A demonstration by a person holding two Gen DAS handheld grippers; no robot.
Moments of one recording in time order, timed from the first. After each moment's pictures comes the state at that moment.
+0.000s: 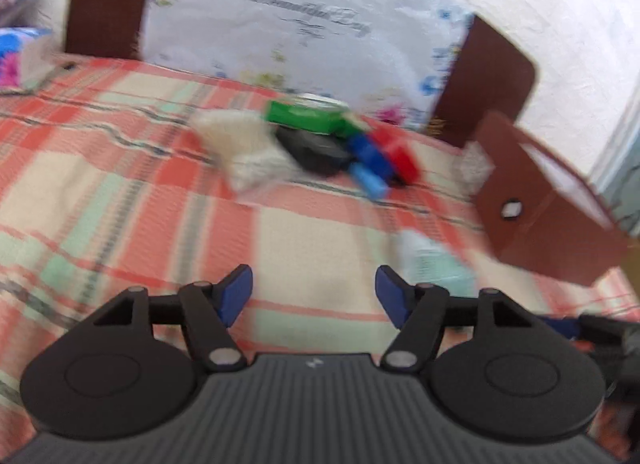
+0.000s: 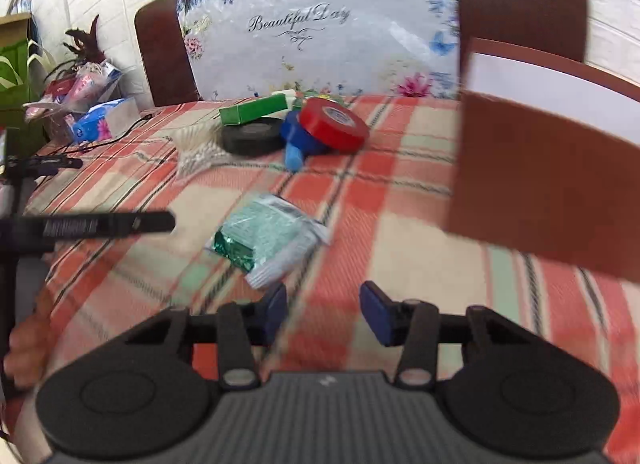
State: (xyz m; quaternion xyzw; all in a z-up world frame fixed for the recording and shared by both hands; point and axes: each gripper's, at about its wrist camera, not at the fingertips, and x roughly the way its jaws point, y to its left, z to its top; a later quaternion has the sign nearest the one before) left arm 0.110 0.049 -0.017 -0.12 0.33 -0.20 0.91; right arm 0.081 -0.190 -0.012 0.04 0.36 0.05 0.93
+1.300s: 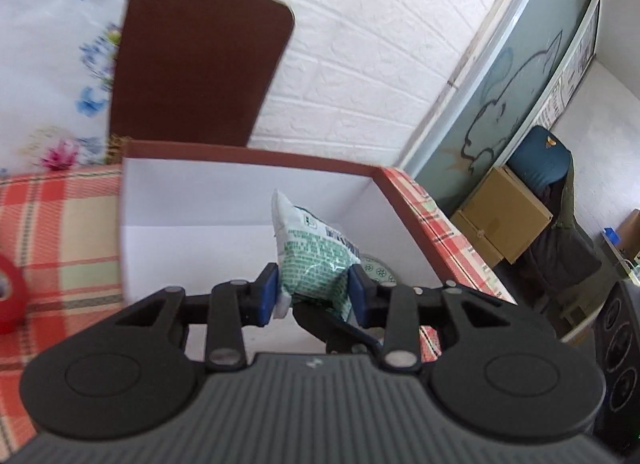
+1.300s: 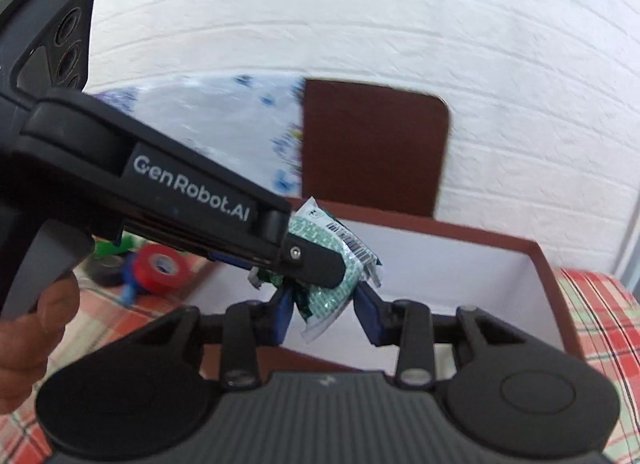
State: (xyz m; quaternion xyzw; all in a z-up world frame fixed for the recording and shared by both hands) left arm 0.178 -0.236 0.077 -0.06 0.36 -0.43 0.83; right arm 0.111 -0.322 0.064 -0.01 0.24 -0.06 0.97
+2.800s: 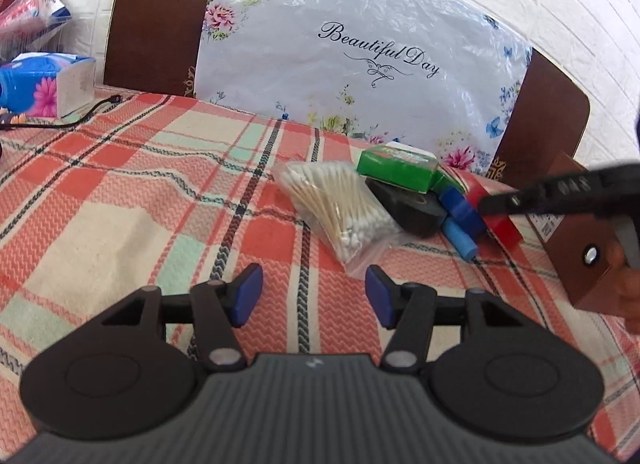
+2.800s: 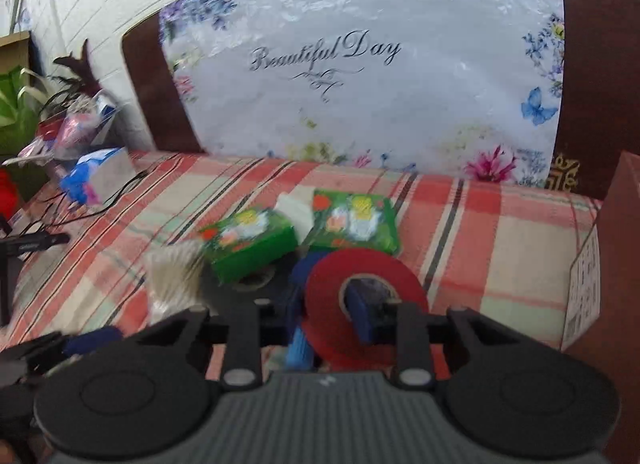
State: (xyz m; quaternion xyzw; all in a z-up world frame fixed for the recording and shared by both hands) left arm 0.152 0.091 -0.035 -0.10 0.27 -0.12 0.95; right arm 0.280 -0.171 0.018 0.04 0.37 0.13 0.92
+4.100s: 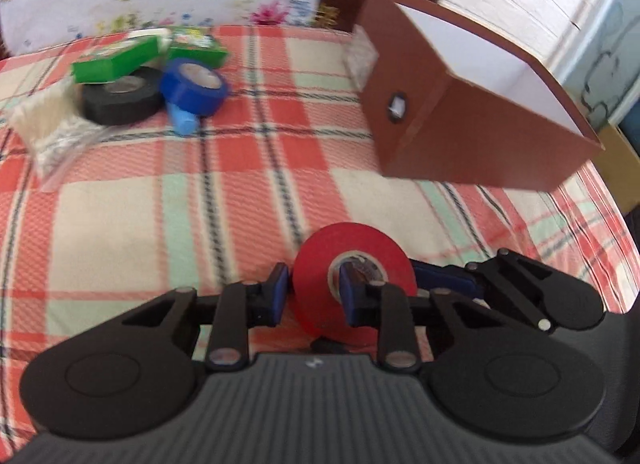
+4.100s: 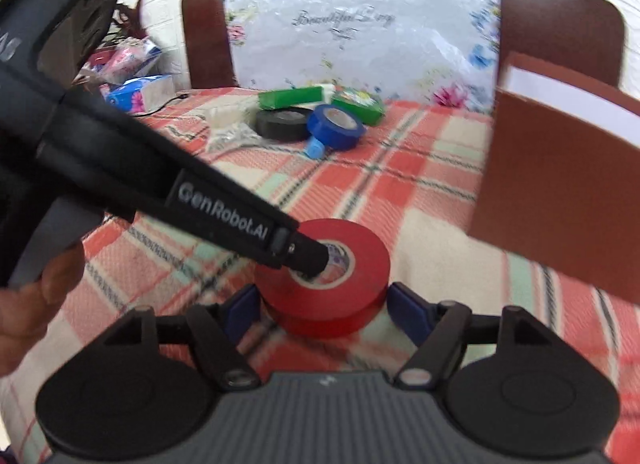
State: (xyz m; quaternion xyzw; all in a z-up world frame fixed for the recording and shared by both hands) left arm 0.108 -0.088 -0.012 0.00 0.45 -0.27 0.85; right arm 0.088 -0.185 -0.017 -0.02 0.36 0.10 0.93
